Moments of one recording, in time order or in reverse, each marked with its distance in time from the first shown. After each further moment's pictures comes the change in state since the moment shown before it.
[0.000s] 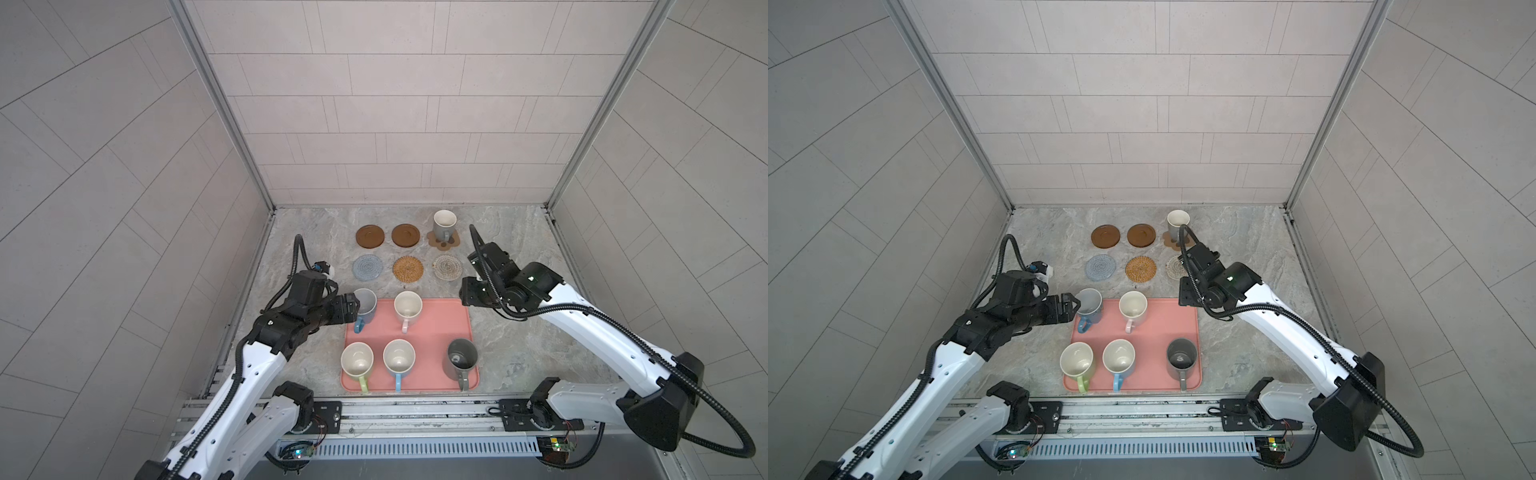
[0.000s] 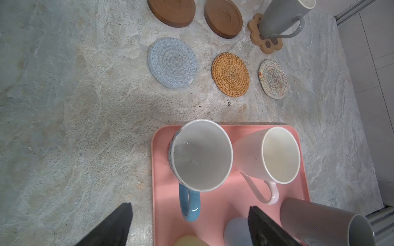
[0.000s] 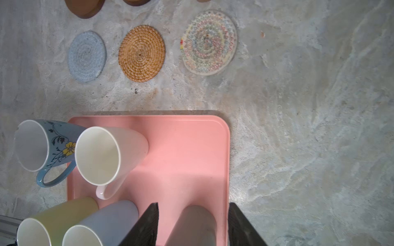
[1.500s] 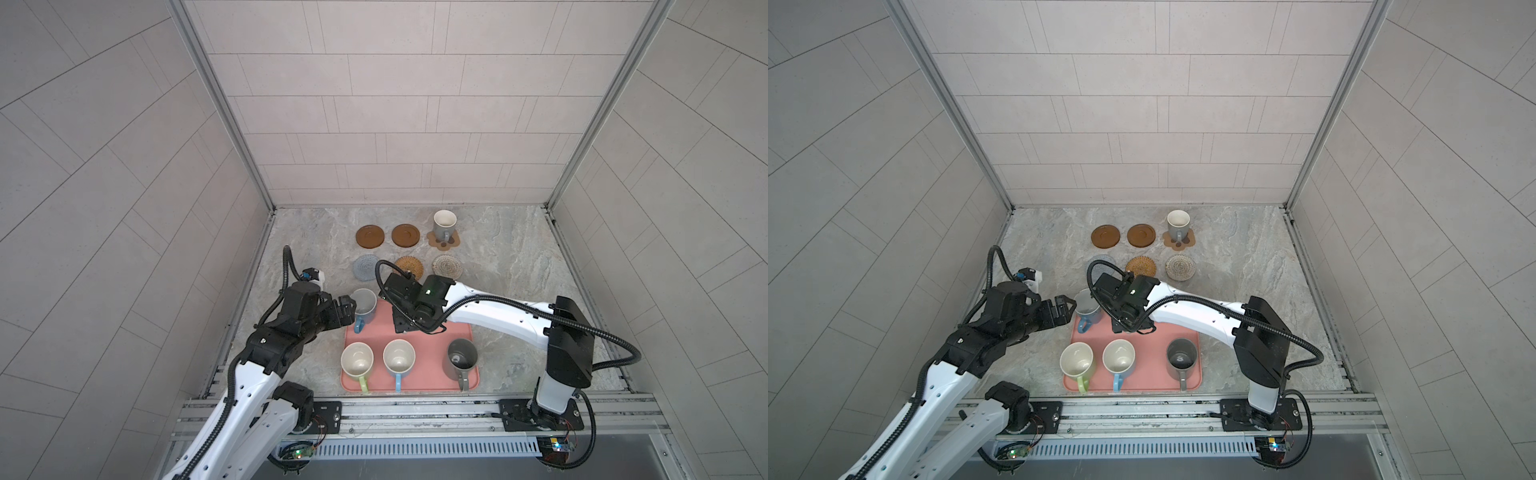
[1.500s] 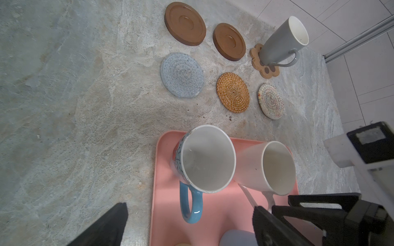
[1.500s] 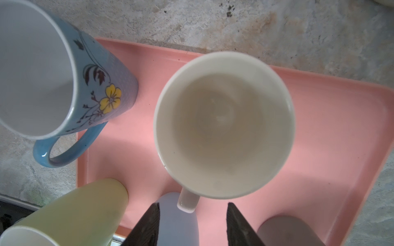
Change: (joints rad) left arm 0.000 -0.131 -0.087 0.040 -0.064 -0.111; right arm 0.369 0.509 0.266 0.032 0.018 0.200
